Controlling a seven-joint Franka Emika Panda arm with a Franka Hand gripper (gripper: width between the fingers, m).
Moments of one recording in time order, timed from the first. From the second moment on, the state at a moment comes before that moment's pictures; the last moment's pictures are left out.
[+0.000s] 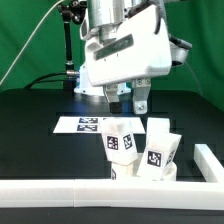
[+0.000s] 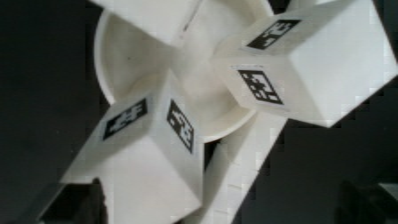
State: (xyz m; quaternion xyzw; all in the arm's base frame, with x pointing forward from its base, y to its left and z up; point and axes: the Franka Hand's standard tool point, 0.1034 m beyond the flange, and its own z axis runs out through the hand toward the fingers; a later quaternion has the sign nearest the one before) arm 0.604 -0.006 0.113 -0.85 0.51 -0.10 0.10
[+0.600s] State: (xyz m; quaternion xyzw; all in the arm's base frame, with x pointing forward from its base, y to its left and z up) arm 0.605 -0.012 0.113 -0.96 0.23 -0.12 0.05
